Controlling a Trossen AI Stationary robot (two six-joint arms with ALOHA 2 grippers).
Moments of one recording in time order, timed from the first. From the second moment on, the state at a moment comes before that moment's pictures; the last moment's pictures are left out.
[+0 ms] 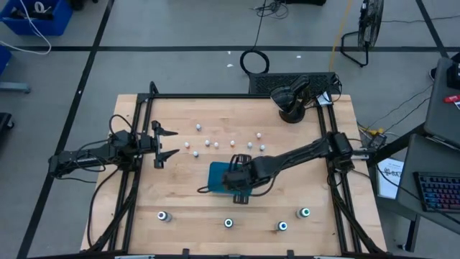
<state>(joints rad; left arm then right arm) 0.18 0.08 0.03 0.18 0.08 0.20 0.26 2.03 1.70 -0.91 0.20 0.32</state>
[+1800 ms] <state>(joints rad) 0.17 0.08 0.03 0.18 0.08 0.20 0.24 1.99 1.47 -0.61 0.08 0.35</state>
